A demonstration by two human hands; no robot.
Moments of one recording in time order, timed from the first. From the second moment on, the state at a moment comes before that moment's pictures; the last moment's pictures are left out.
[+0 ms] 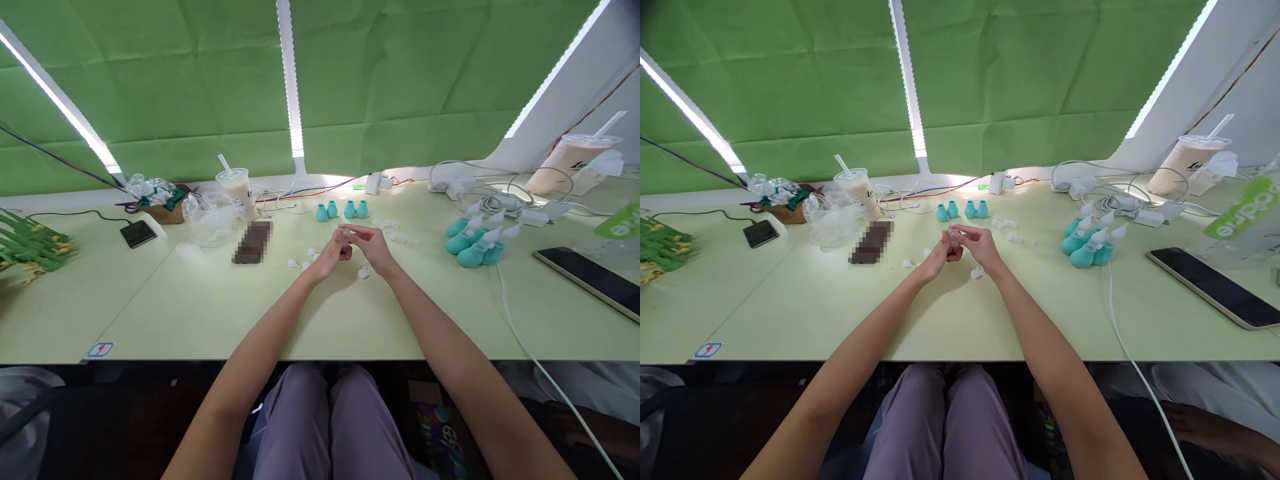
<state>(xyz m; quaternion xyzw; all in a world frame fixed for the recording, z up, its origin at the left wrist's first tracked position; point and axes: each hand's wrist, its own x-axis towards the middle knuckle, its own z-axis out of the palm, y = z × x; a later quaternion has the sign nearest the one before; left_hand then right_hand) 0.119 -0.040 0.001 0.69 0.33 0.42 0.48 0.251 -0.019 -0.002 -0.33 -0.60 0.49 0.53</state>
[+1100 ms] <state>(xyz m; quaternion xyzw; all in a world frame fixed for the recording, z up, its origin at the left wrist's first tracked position) 0.040 0.004 -0.005 0.60 0.51 0.45 0.42 0.242 -0.020 -0.026 -0.42 -0.86 0.11 0.27</state>
